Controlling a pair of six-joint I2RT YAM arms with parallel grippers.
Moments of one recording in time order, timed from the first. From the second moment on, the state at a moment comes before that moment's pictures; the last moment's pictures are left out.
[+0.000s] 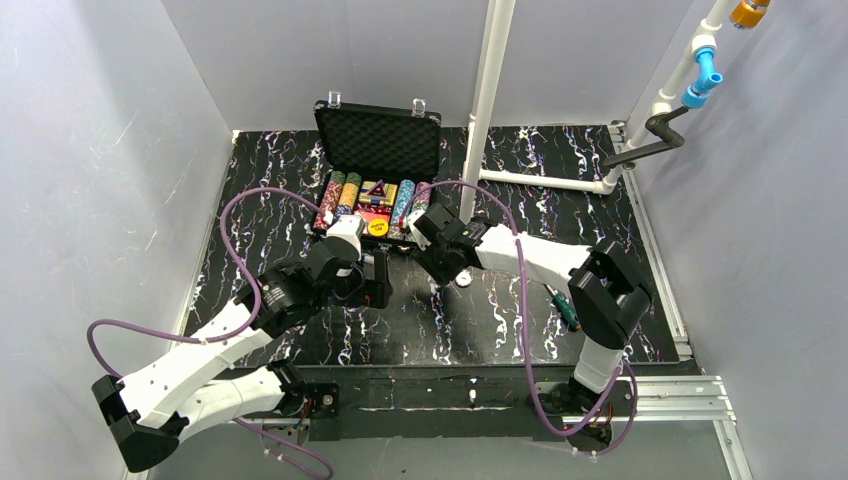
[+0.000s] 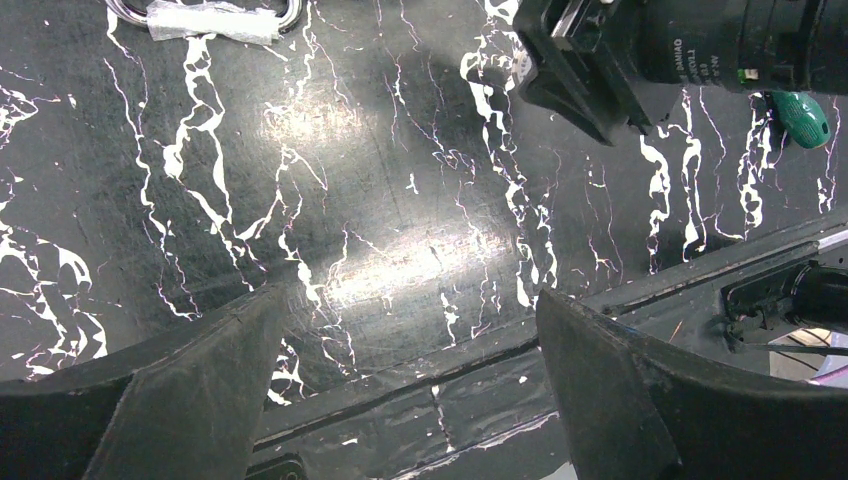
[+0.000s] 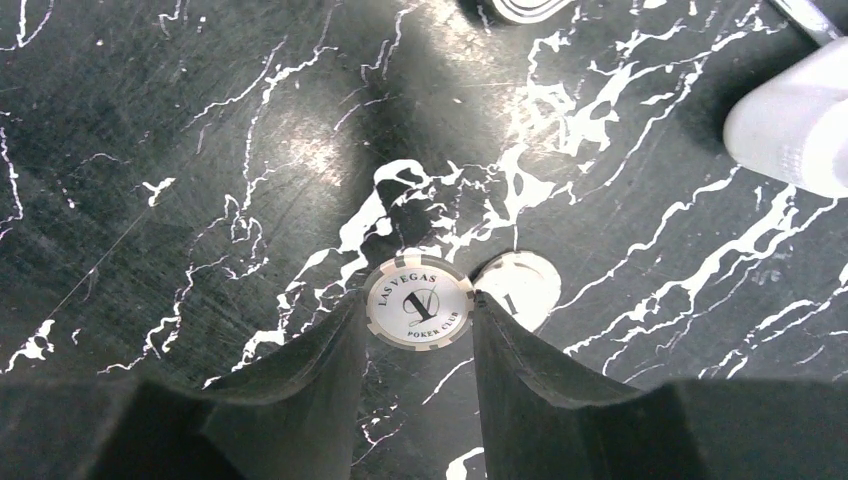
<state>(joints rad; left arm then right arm) -0.87 0.89 0.93 -0.85 -0.25 -0.61 0.91 1.76 1.26 -0.59 0.06 0.00</state>
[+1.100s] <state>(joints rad) -0.86 0.92 0.96 -0.84 -0.23 -0.60 0.80 1.83 1.20 -0.60 0.06 0.03</state>
